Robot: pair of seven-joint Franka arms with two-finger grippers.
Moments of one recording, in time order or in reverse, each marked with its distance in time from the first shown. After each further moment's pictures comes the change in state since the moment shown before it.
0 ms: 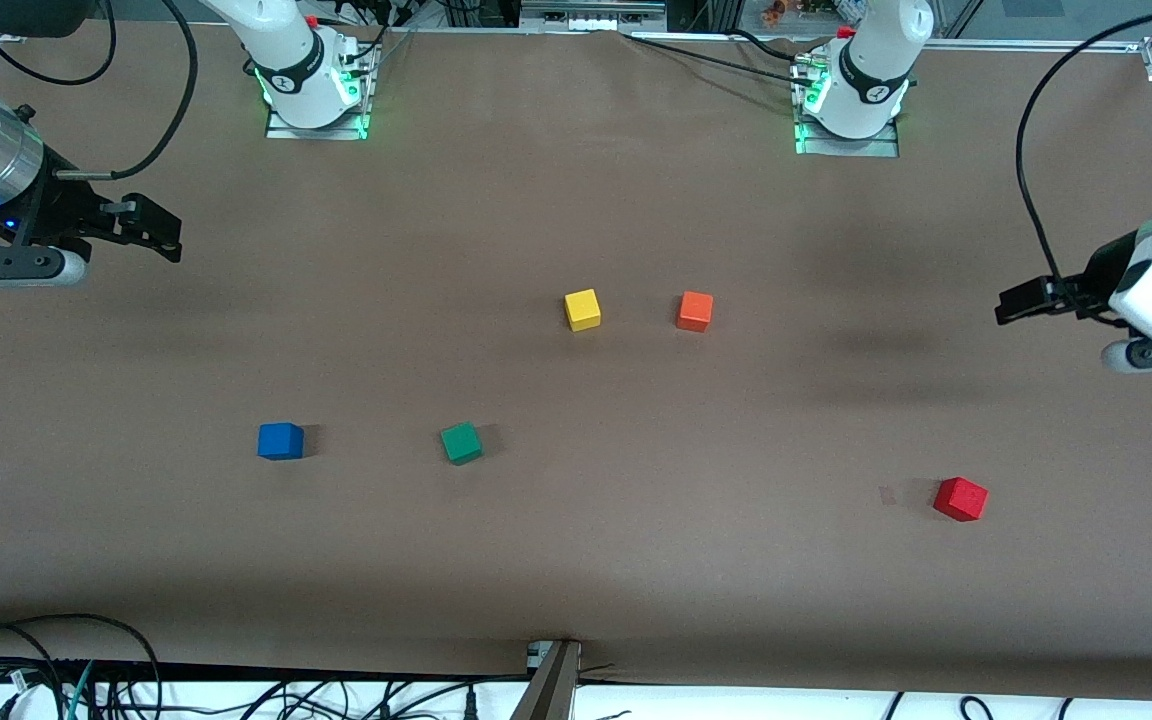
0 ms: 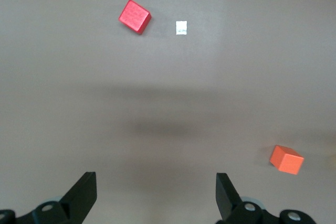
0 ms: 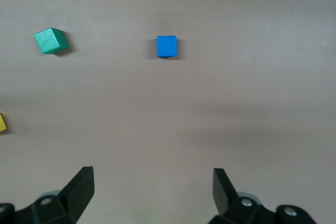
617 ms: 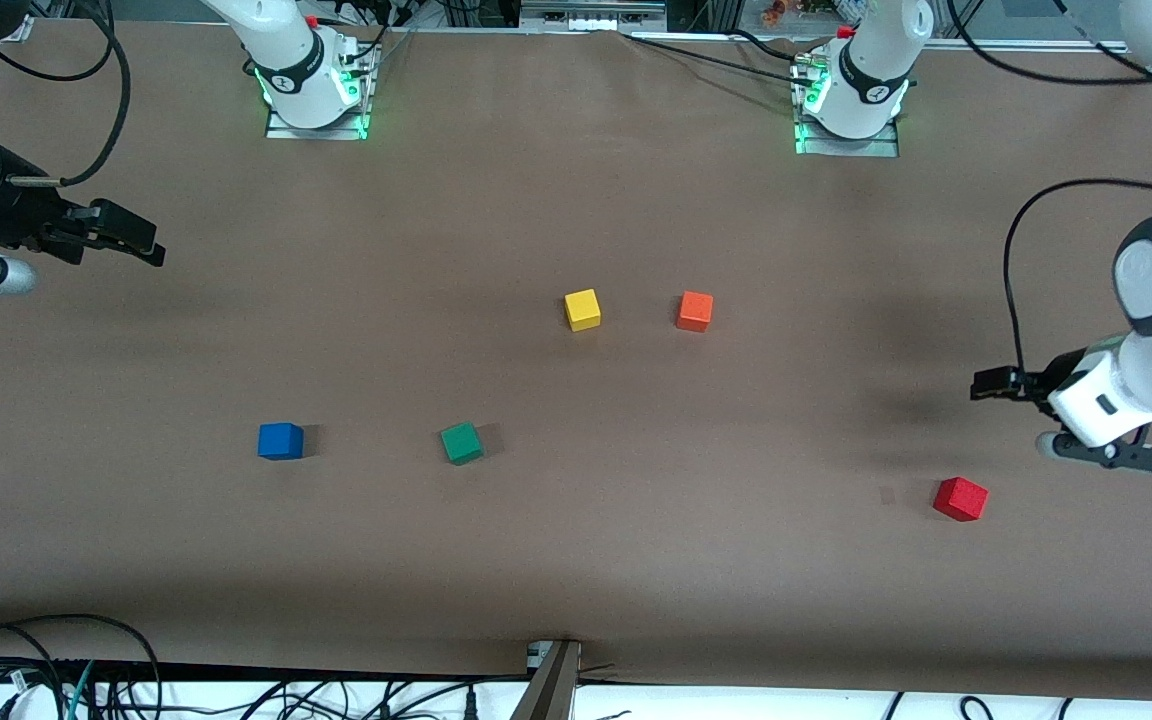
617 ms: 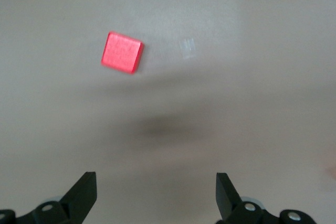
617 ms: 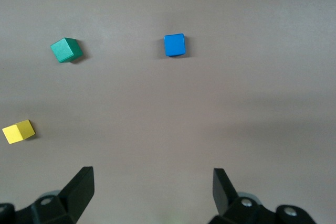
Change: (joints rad) left arm 0.060 0.272 0.004 0.015 0.000 0.267 0.332; right arm -0.050 0.003 -0.023 0.000 0.106 0.001 0.002
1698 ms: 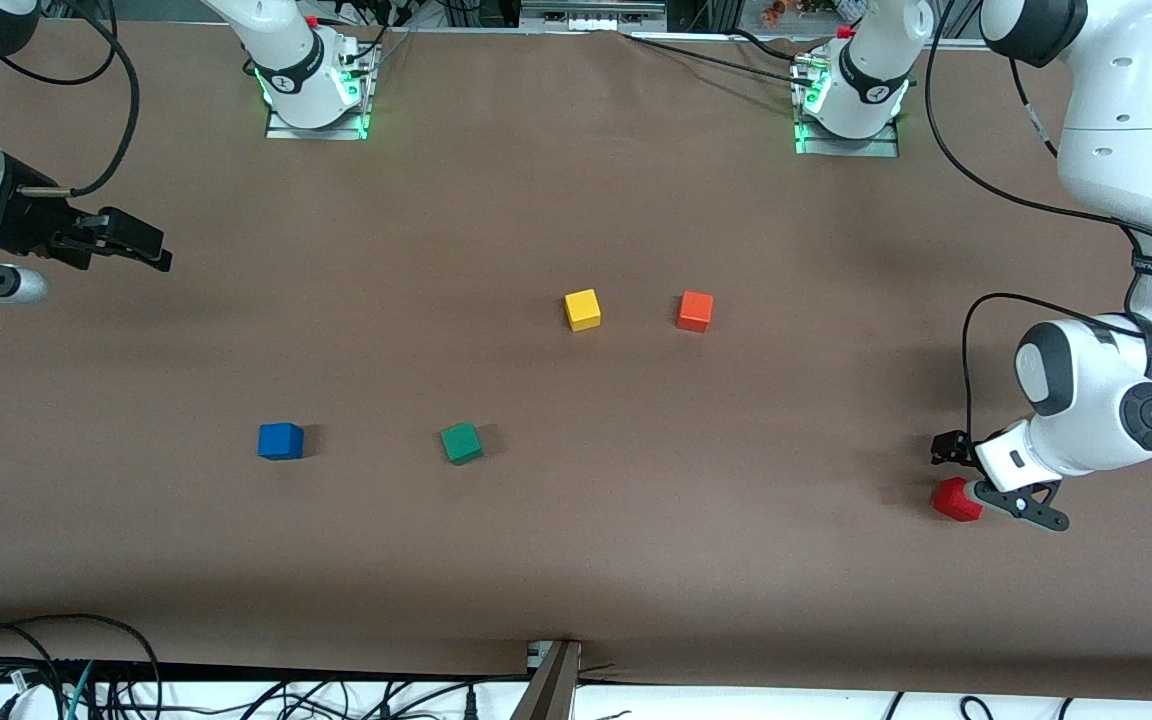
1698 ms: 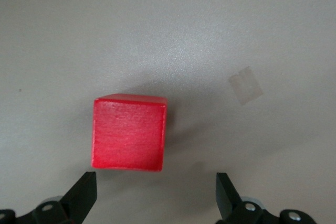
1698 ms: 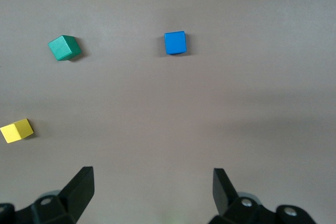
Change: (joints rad) left arm 0.038 0.290 -0.006 0.017 0.019 0.399 0.233; right arm 0.001 0.020 0.001 0.000 0.000 0.002 0.000
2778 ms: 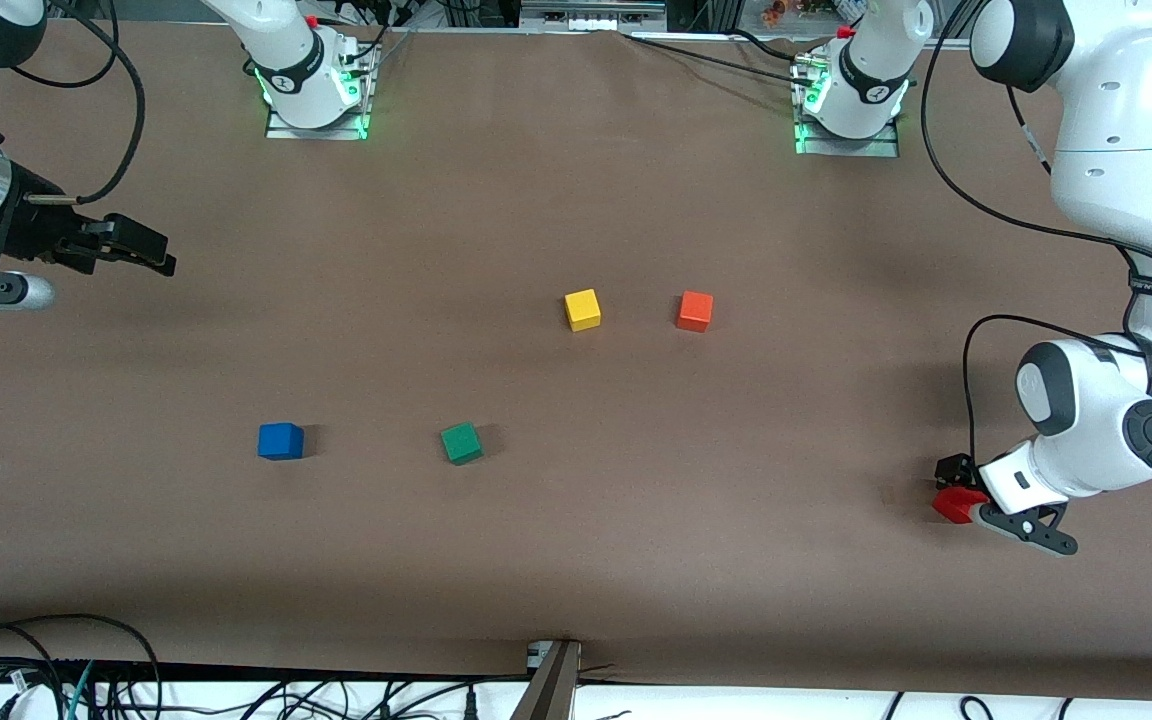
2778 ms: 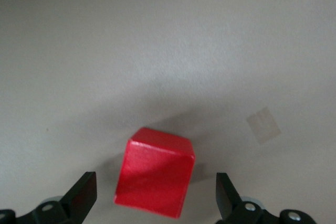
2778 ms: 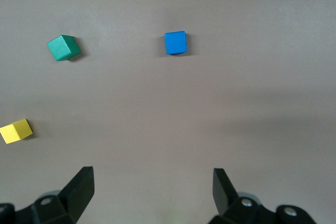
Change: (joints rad) left arm -0.004 0.083 -0.002 0.148 0.000 0.003 0.003; right arm 0.002 0.007 0.000 0.000 0.000 0.004 0.000
